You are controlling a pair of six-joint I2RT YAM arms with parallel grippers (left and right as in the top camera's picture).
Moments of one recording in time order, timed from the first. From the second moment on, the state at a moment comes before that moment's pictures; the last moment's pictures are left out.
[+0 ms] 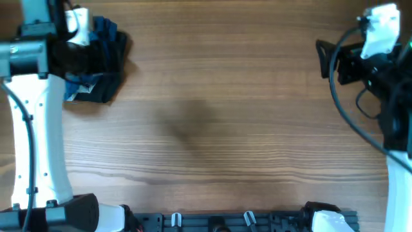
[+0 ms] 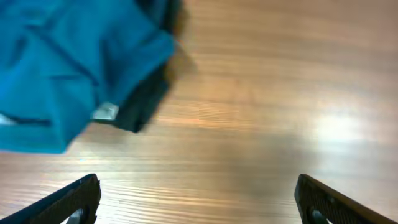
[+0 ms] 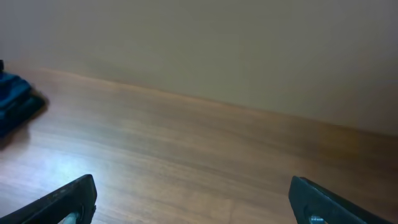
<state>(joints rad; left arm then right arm) 0.09 1.60 1.86 -1.33 0.09 -0.06 -0.14 1.20 1.45 -0.74 -0.32 -0.21</state>
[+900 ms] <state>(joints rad) -0.03 1.60 1.86 -1.31 0.10 -0.04 -0.14 1.44 1.46 -0.88 -0.28 -0.24</state>
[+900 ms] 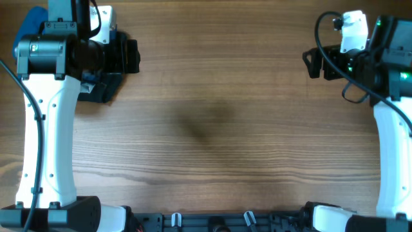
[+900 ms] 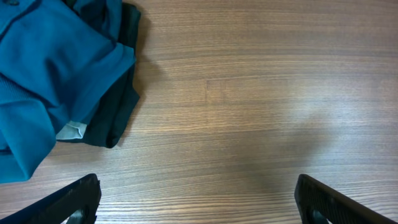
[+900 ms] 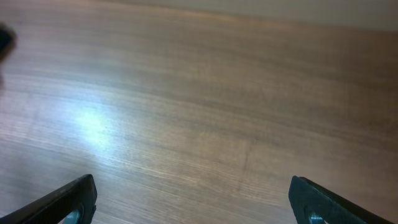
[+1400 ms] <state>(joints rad) -0.03 1.60 1.86 -1.31 0.10 -0.04 -0.14 1.51 1.46 -0.92 -0.14 -0.28</state>
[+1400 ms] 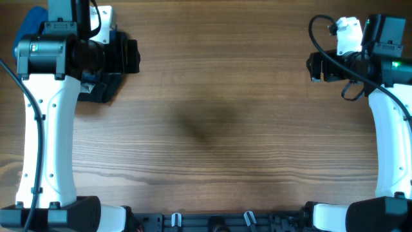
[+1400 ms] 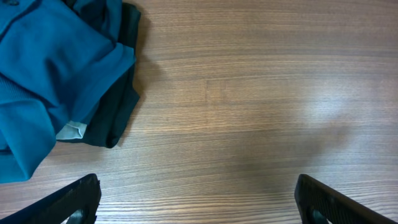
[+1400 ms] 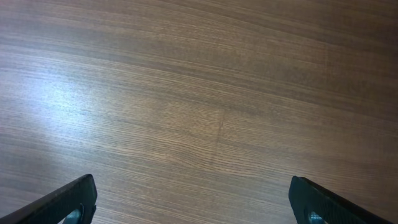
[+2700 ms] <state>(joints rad) -0.03 0.17 0.18 -0.08 0.17 -0.23 -0.14 1.51 1.46 -0.92 -0.13 -0.28</state>
